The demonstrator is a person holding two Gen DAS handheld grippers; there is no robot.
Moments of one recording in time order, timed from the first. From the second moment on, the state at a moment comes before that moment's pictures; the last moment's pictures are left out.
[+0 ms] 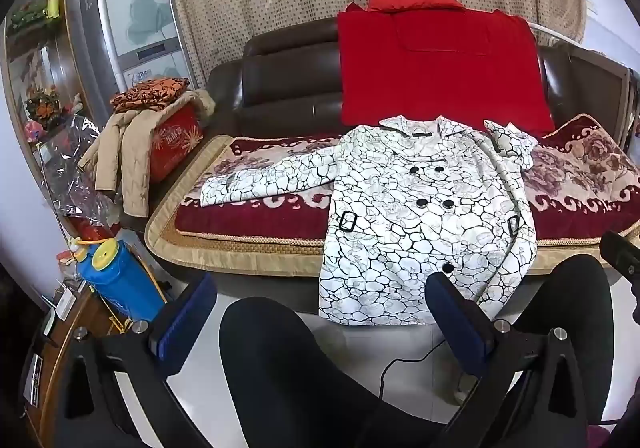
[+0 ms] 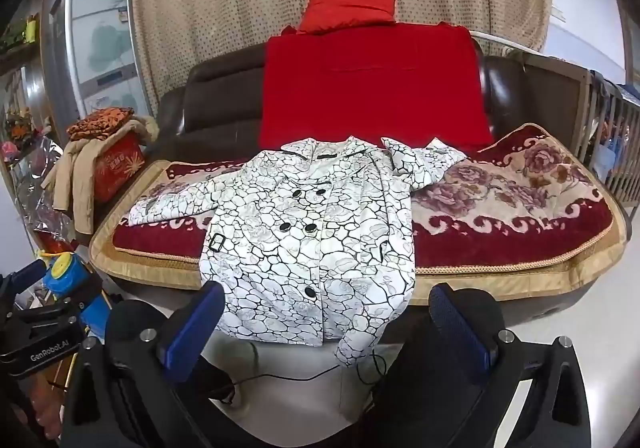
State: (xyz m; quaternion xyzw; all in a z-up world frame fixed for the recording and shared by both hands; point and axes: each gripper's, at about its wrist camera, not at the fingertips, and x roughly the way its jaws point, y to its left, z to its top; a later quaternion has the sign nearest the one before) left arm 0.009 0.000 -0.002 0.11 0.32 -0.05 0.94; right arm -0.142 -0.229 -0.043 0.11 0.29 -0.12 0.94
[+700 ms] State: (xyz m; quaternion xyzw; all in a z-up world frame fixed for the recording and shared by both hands) left arm 0.014 -0.007 -0.008 0.12 0.33 -0.05 0.93; right arm -0.137 -0.227 -0.052 0.12 0.30 -0.11 0.94
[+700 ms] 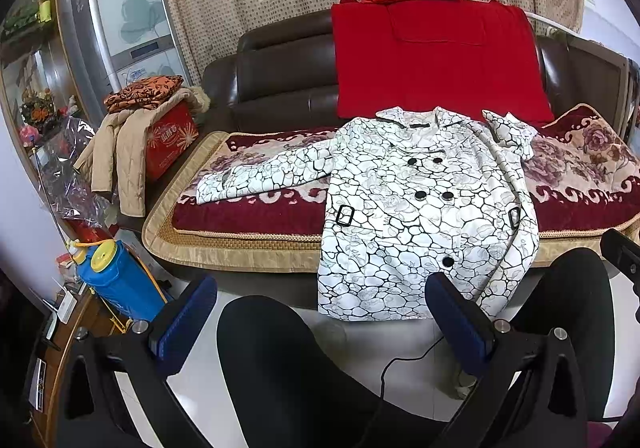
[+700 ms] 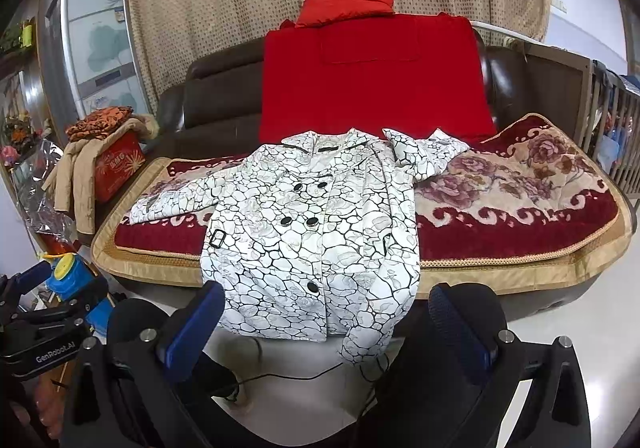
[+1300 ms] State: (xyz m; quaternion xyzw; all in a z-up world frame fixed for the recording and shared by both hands) left arm 0.020 -0.010 -0.011 0.13 0.34 -0.05 0.93; right arm -0.133 -0.229 -0.057 0.12 0.30 -0.11 0.94
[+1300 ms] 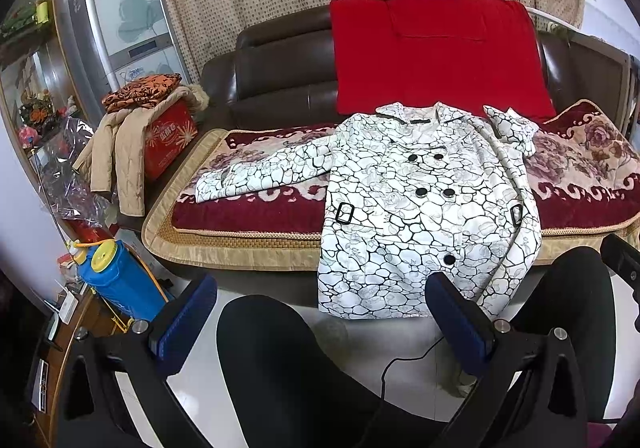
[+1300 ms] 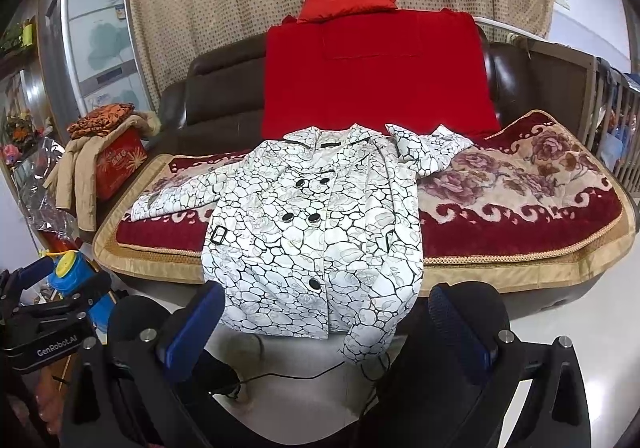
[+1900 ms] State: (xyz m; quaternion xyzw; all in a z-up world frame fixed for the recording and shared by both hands) left arm 0.024 -0.010 -0.016 0.13 0.35 -0.04 0.93; right arm -0.138 -0.227 -0.058 0.14 0.30 -0.09 0.94
